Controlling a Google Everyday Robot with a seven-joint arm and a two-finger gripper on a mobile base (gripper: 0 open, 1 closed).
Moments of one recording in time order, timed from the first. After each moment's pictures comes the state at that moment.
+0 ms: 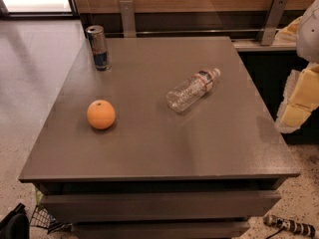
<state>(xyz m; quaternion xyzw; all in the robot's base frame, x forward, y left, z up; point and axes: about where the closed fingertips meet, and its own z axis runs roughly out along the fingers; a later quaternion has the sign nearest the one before) 0.438 -0.214 0.987 -0.60 0.78 -0.05 0.18</state>
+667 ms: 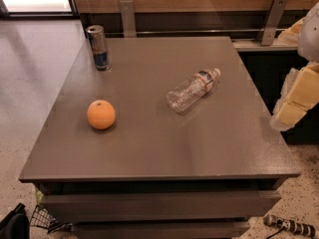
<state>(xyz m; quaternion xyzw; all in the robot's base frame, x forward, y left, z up) 0.440 -0.217 0.985 -0.57 0.80 -0.03 0.19</state>
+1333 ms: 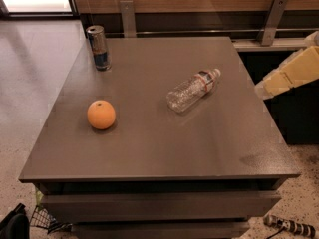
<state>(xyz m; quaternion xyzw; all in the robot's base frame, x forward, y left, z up) 0.475 -0.235 0.990 -0.36 0.88 0.08 0.31</state>
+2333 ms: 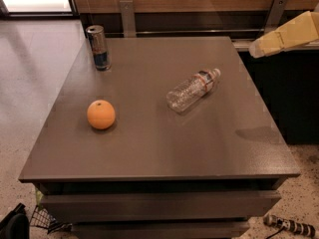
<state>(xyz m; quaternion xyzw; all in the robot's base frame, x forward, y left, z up) 0.531 -0.250 1.005 -0.23 0.91 0.14 0.33</state>
